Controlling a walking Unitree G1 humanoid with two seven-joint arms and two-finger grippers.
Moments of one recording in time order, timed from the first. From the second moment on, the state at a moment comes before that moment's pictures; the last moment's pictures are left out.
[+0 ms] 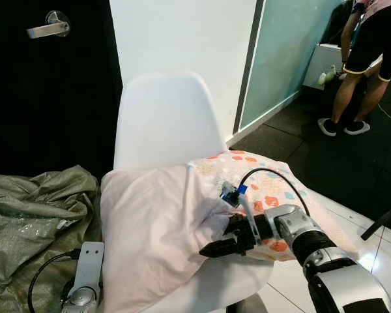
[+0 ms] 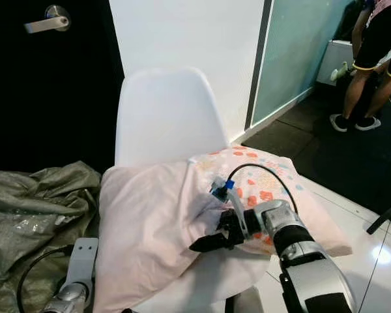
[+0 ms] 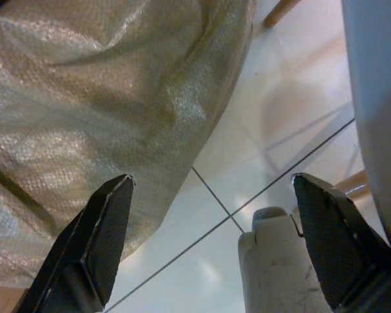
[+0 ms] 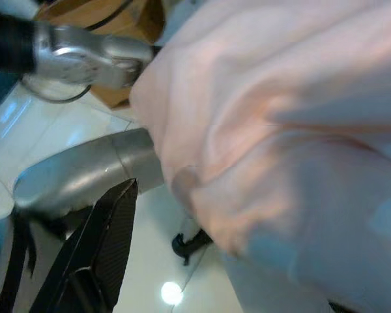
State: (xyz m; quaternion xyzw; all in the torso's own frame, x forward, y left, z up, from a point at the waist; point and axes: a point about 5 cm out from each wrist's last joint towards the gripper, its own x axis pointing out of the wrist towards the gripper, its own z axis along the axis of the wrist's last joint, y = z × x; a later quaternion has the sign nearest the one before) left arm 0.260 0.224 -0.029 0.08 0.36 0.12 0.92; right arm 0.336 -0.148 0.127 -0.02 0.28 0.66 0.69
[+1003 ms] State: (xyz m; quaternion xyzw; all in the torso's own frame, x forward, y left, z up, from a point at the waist) left arm 0.261 0.227 -0.028 0.09 0.36 0.14 0.92; right arm 0.385 -0.149 0.195 0.00 0.05 0.45 0.89
